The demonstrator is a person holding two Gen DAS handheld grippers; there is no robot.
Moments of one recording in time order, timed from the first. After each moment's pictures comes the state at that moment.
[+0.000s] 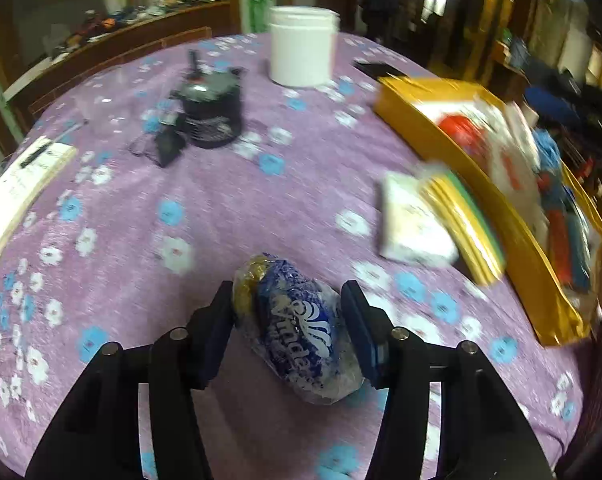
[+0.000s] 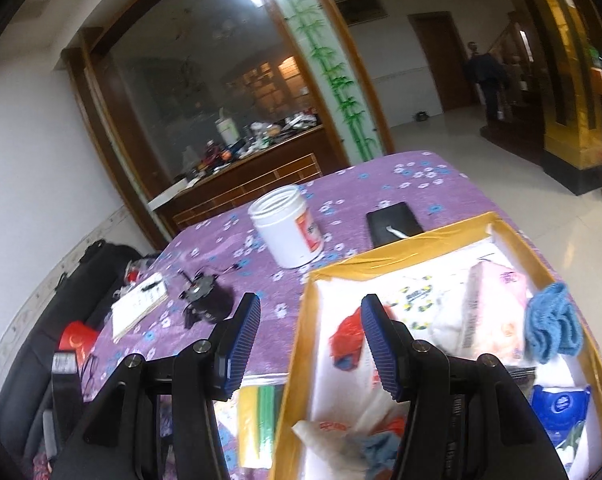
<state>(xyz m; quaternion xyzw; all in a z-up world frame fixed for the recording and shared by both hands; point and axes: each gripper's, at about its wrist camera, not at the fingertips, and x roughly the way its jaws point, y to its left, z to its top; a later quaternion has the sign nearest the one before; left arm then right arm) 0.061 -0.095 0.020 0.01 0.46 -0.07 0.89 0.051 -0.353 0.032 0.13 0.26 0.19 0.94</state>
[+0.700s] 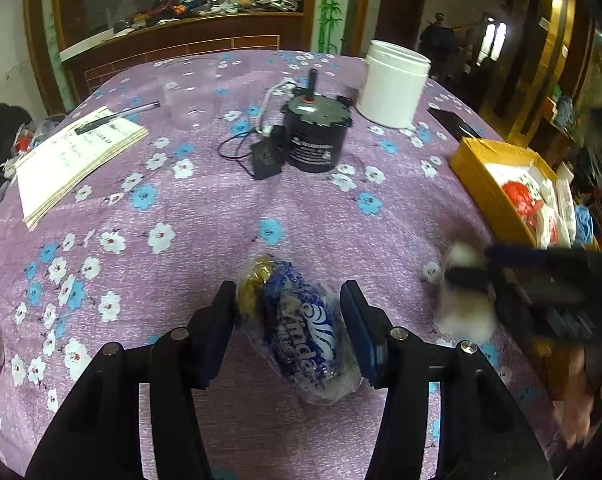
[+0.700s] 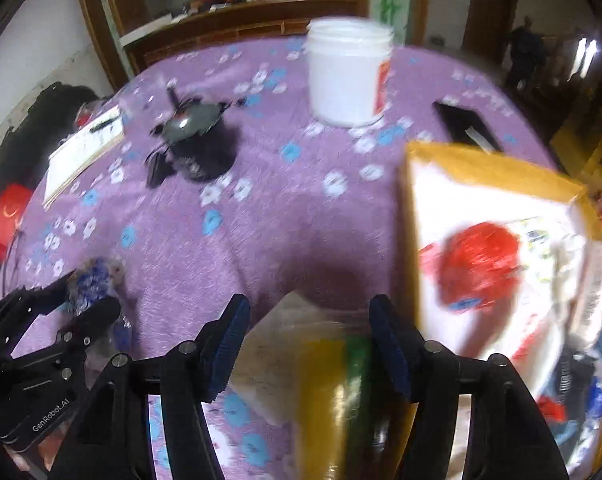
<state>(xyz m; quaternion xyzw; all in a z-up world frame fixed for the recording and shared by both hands) 0.073 -0.044 0.028 -0.06 0.44 0.01 0.90 0.100 -0.204 -0.037 -0.06 0.49 0.15 0.86</state>
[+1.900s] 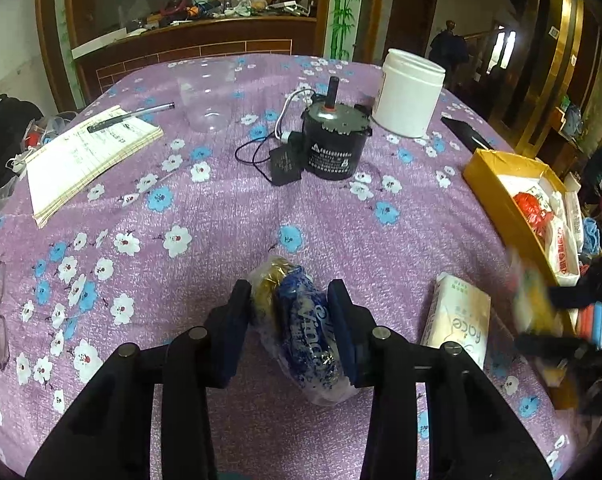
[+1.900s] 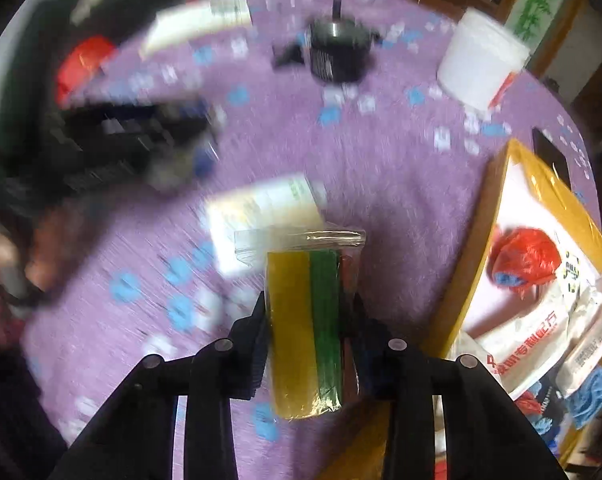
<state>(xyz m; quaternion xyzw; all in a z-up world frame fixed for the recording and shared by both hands) 0.073 -0.039 0.027 -0.06 0.43 0.02 0.90 0.035 -0.204 -0.029 -0.22 0.50 0.30 0.78</state>
